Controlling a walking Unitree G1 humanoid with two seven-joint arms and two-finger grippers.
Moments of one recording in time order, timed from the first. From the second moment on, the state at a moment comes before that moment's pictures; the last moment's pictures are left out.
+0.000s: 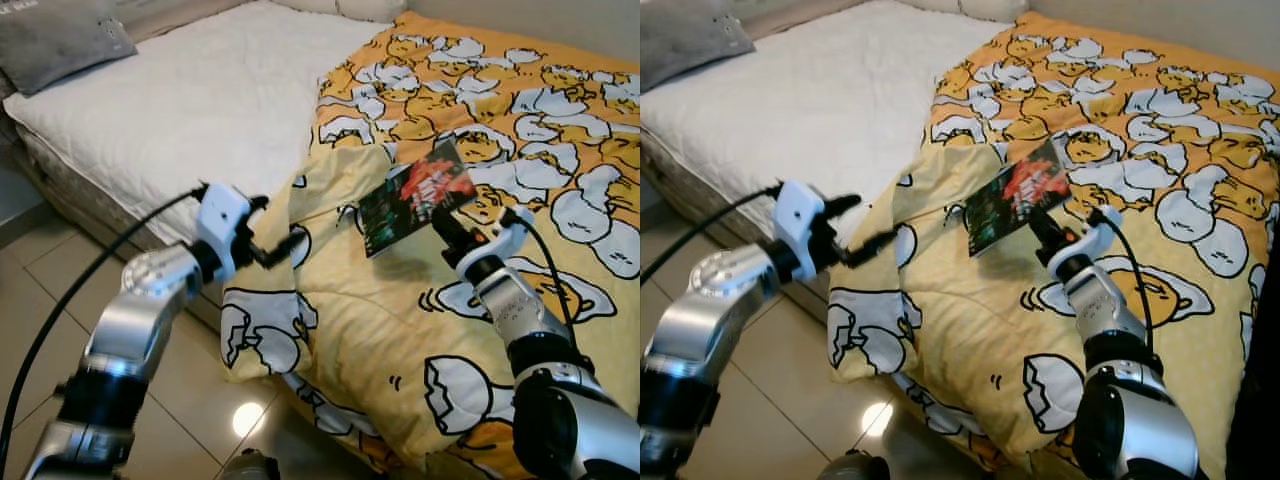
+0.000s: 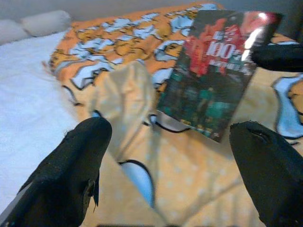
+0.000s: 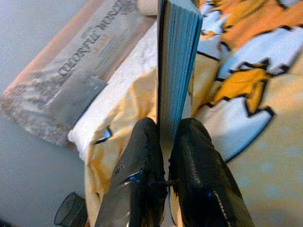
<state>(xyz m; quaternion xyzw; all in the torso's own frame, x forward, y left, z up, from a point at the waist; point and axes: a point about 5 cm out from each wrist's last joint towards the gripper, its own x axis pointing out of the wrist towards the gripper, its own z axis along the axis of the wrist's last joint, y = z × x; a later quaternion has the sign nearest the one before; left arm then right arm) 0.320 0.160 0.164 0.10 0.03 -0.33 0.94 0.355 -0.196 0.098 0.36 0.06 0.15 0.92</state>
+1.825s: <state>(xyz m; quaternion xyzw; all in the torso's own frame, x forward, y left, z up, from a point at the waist) 0.331 0.169 0.181 -0.12 0.18 -0.65 0.73 0.300 -0.187 0.167 0.20 0.11 0.63 0.74</state>
